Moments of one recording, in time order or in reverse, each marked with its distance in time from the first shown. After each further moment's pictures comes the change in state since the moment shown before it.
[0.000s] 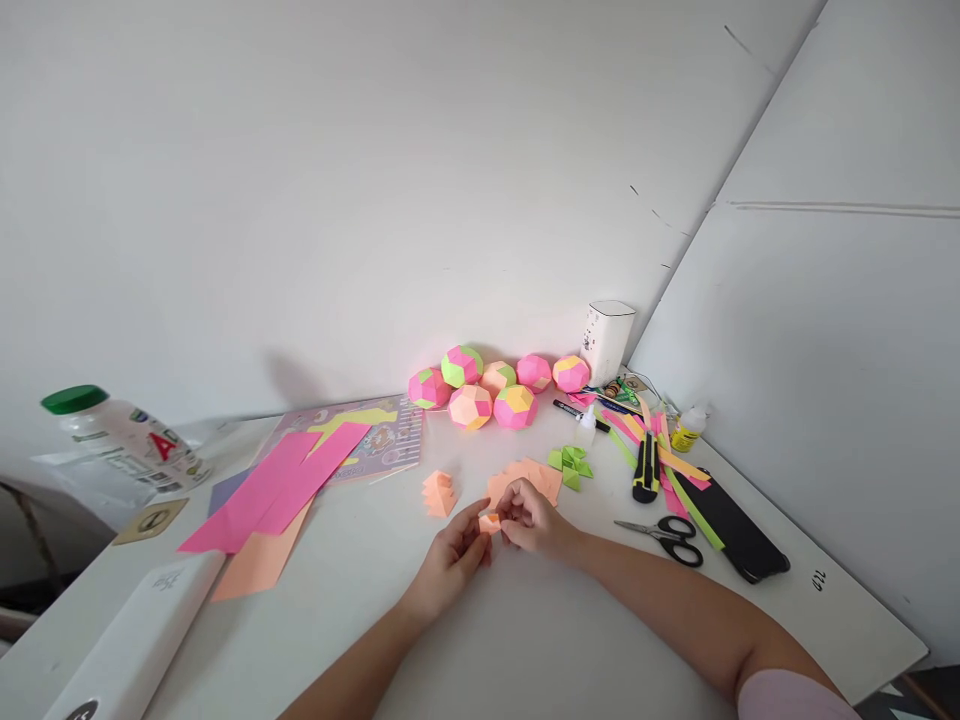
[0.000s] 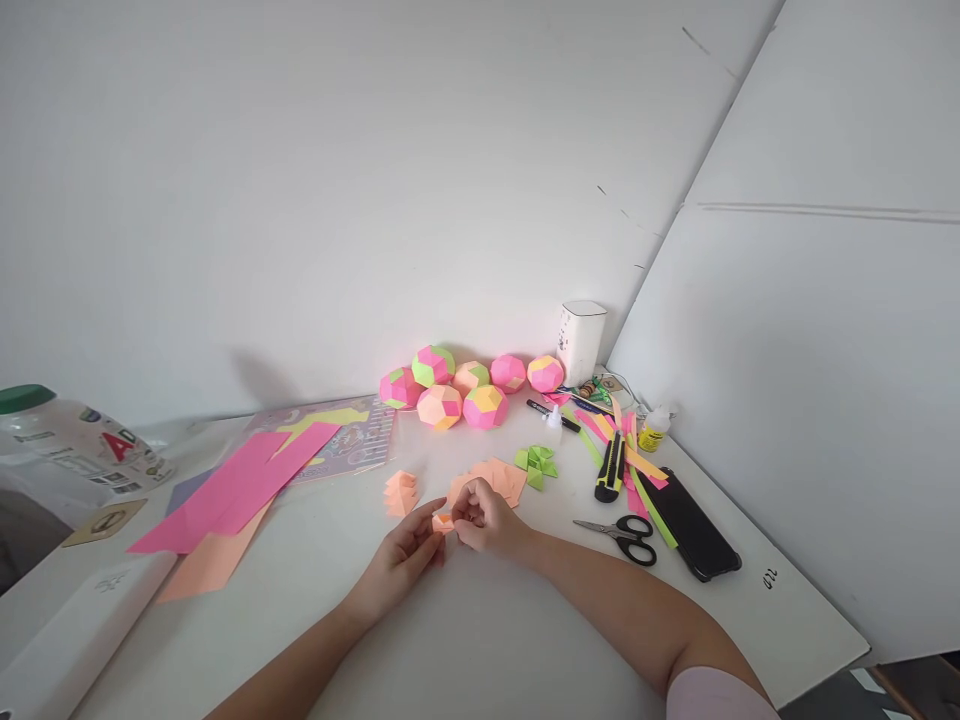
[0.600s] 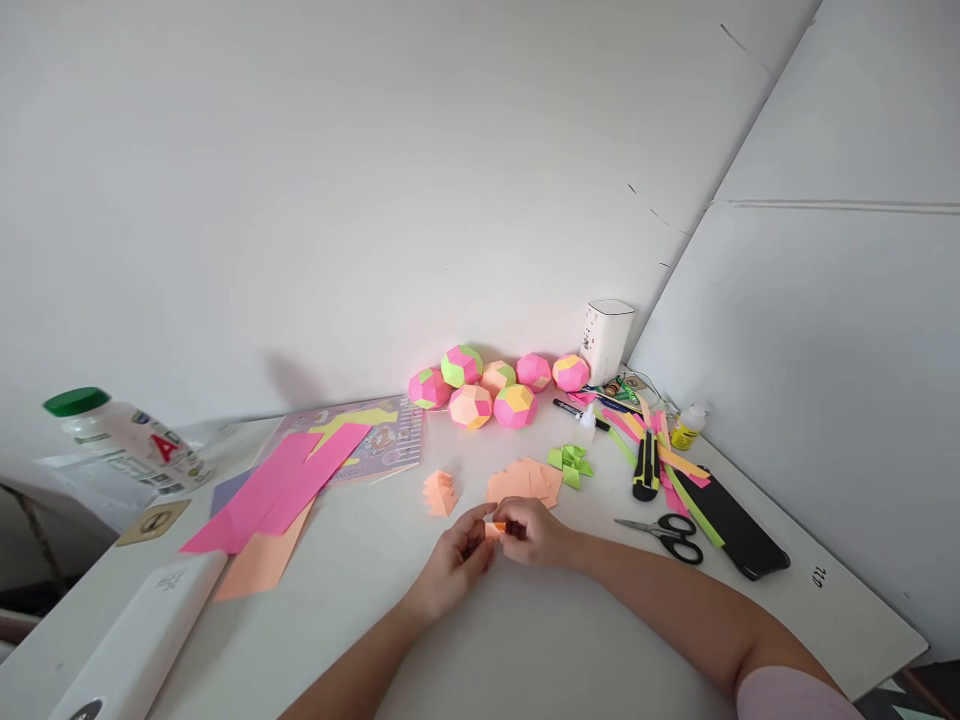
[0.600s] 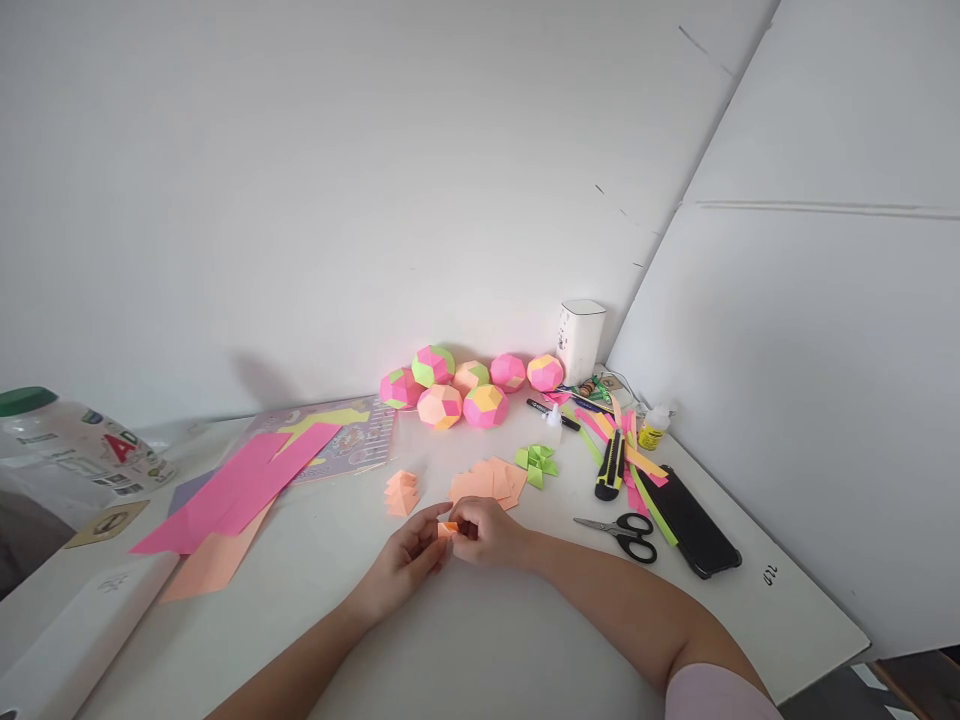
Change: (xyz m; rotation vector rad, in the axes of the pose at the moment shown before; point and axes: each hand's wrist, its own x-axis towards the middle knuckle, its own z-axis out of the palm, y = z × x) left_hand -0.002 0.005 0.002 0.031 -0.052 -0.003; right_hand -0.001 0.004 0.004 -0.333 -0.055 -0.117
